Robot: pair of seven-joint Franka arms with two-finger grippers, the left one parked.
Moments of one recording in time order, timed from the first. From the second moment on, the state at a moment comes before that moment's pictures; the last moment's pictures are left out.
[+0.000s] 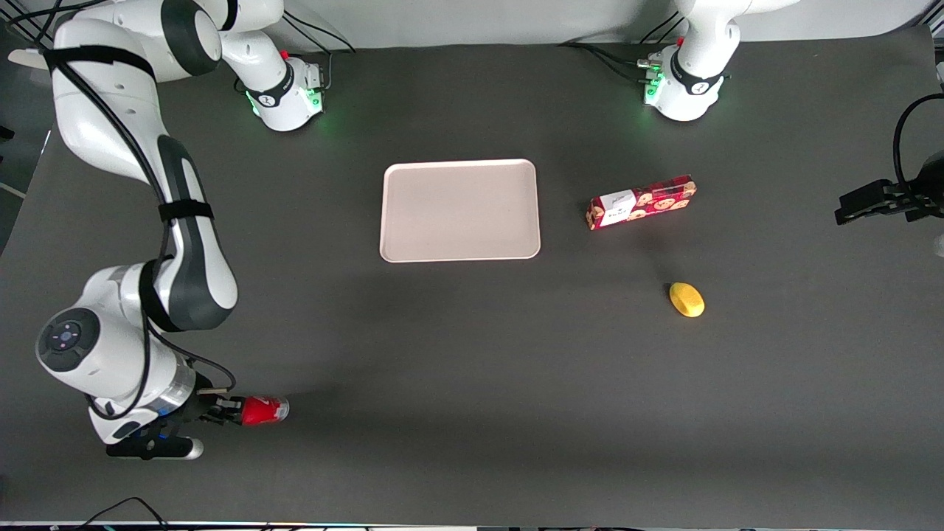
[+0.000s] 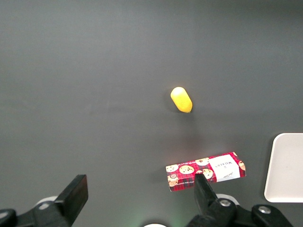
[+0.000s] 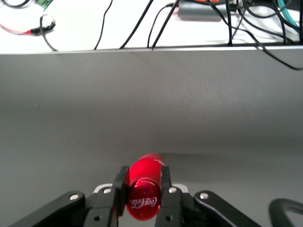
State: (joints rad) arm 0.11 0.75 -0.02 -1.15 0.00 2.10 0.13
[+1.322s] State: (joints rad) arm 0.17 0.38 0.50 -1.14 -0.04 1.38 1.03
